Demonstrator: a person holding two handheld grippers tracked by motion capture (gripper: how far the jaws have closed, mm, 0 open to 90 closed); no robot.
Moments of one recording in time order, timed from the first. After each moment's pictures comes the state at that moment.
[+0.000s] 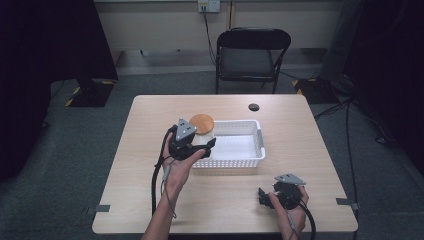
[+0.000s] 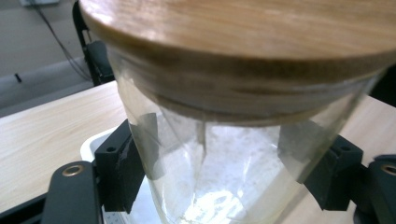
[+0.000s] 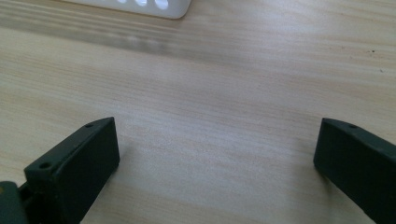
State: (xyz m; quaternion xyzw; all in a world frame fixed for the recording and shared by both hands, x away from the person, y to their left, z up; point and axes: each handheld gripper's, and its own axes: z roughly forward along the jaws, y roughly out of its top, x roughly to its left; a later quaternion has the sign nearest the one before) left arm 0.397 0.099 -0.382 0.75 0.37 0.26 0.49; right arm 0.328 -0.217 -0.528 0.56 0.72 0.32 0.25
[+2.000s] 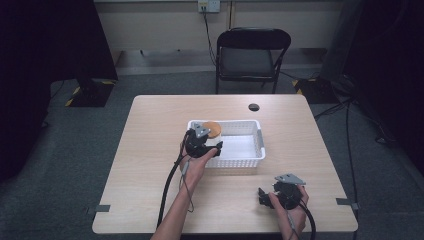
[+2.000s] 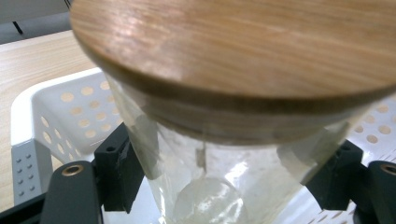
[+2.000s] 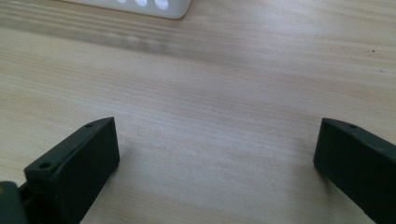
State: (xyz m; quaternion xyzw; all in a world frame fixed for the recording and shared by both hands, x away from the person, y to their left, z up) left arm 0.447 0.069 -0.457 0.75 0.42 0.23 0.44; right arm 0.327 -0.217 -0.528 0.56 0.72 0.32 0.25
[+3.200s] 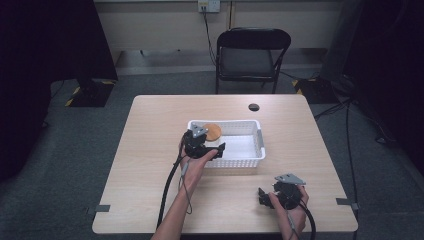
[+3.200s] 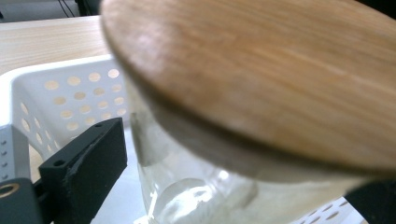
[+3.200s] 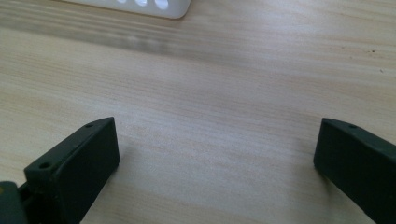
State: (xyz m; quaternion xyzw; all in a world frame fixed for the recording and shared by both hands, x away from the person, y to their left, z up) left arm 0.446 0.072 -0.461 0.73 0.45 0.20 0.48; right arm 0.327 -0.217 -0.528 0.56 0.72 0.32 0.25
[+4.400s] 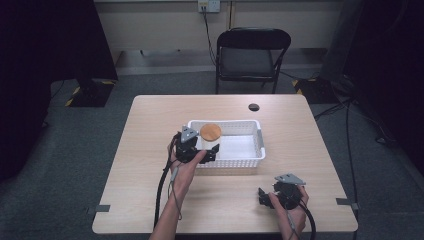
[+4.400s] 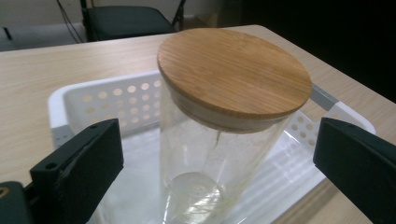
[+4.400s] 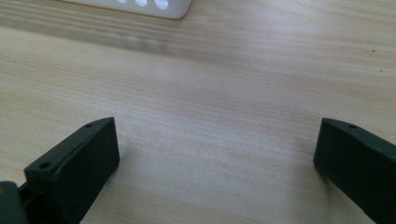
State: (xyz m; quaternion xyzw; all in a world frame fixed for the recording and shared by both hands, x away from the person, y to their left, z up) left arm 0.414 0.096 -0.437 0.71 0.44 0.22 0.51; right arm 0.327 -0.217 -0.528 0.56 0.72 0.32 0.25
